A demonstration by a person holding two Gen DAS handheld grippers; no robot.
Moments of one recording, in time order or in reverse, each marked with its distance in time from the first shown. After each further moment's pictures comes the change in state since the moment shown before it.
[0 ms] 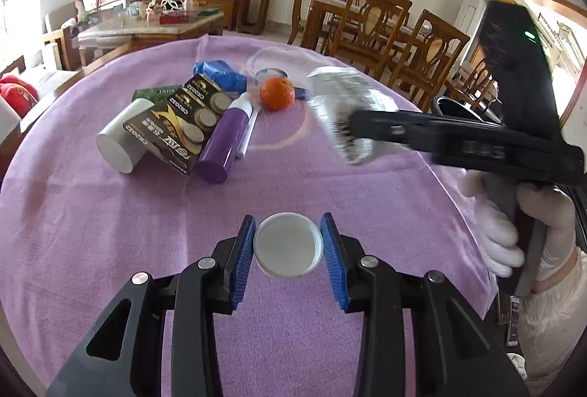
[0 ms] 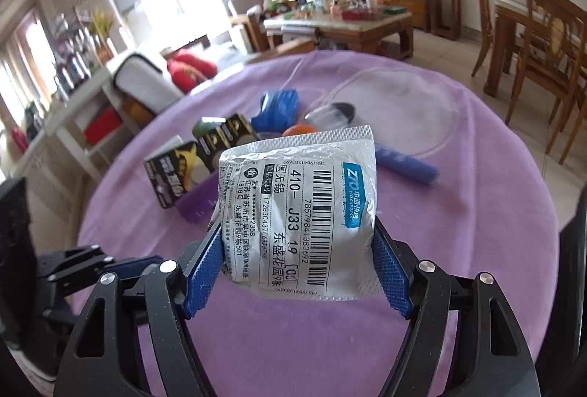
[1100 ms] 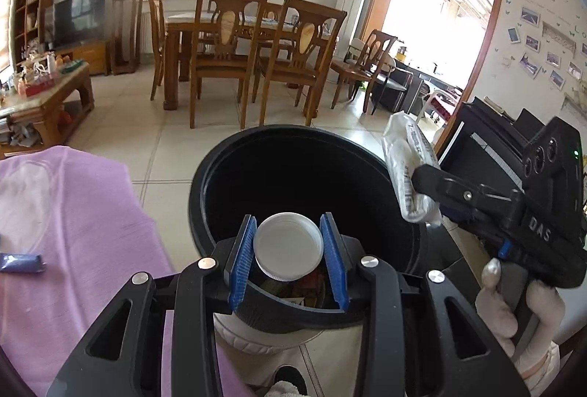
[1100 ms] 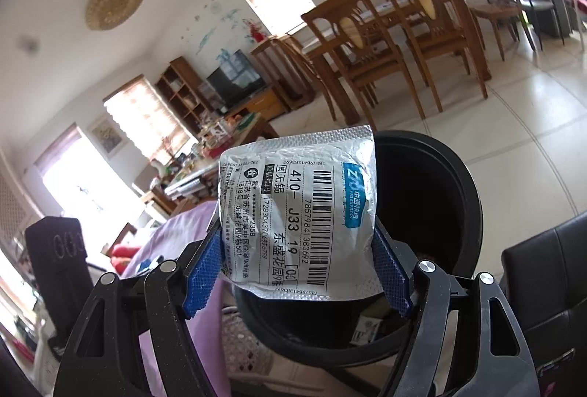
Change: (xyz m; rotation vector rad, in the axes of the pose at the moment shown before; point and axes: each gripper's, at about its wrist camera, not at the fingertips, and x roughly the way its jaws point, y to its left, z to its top) left arm 0.137 -0.284 0.106 0.300 -0.030 -0.339; right arm -0.252 -0.290 -0.138 0.602 -0.461 -0.231
